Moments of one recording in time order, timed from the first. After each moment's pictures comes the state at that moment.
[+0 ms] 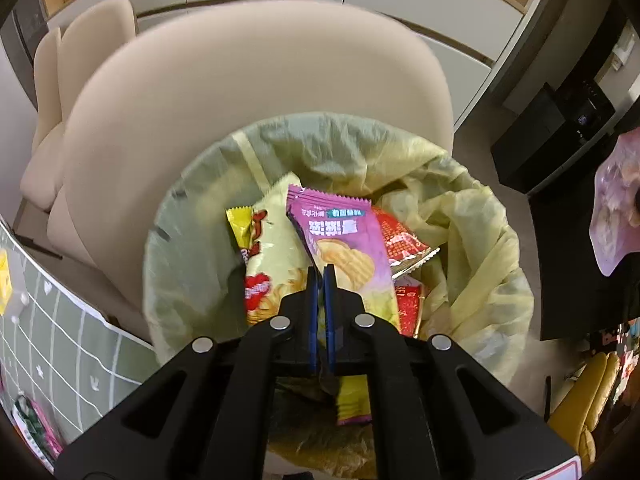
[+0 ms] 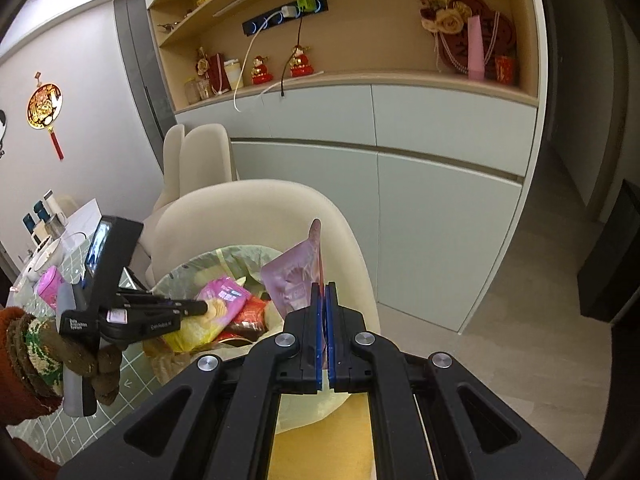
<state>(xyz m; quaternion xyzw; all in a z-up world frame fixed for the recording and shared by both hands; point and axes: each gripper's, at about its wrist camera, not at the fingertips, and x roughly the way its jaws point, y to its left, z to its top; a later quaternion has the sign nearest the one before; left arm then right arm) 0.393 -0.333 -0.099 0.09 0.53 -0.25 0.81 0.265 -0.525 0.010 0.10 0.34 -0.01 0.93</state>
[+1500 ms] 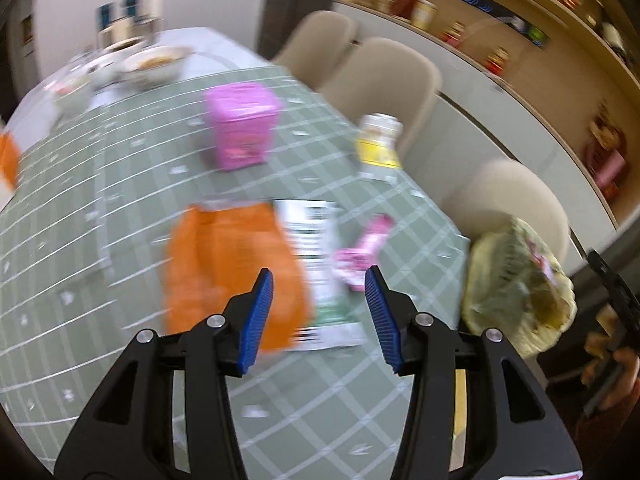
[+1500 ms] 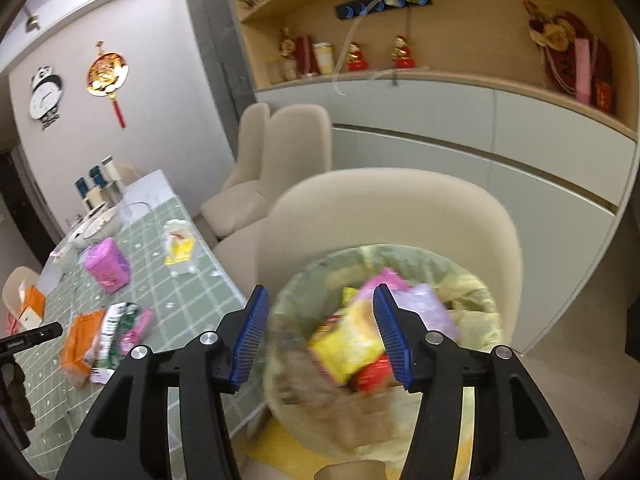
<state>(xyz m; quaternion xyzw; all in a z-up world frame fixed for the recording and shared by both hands) 0.202 0.063 -0.026 -0.16 0.43 0.06 0.89 0.298 -0.355 0.008 0.07 0.34 0.12 0.93</state>
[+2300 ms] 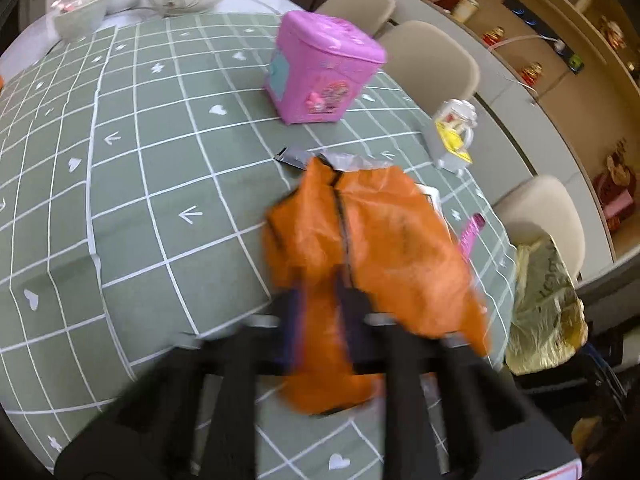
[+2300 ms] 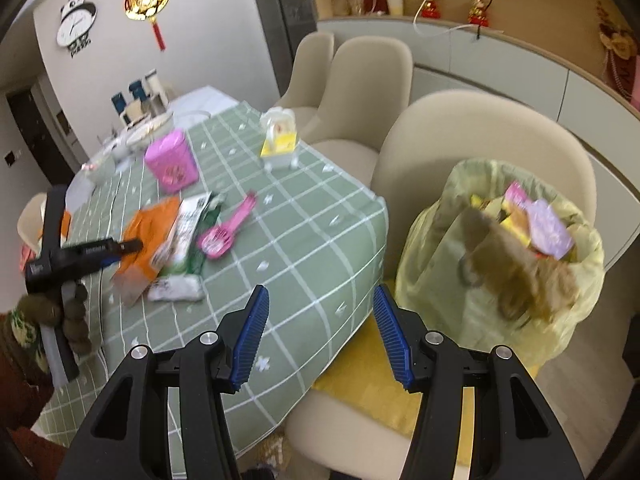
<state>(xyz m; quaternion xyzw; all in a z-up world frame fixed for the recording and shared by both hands) 0.227 0.136 -0.101 -0.23 0.46 0.03 0.86 0.227 -0.212 -0.027 0.01 0.44 0.18 0.88</state>
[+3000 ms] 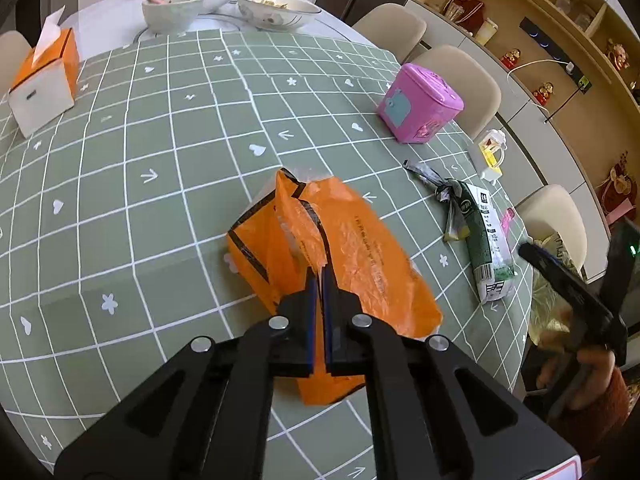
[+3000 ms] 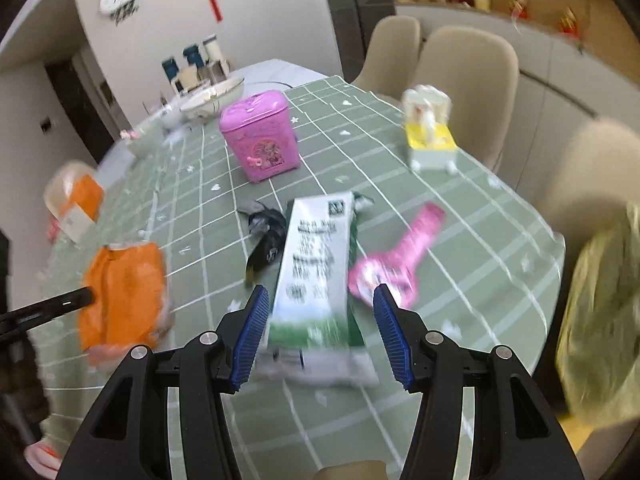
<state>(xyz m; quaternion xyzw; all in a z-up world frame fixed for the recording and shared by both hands) 0.122 0.252 -0.084 -0.23 0.45 0.06 0.86 0.280 -0.025 -0.064 -0.03 0.43 0.26 0.86</state>
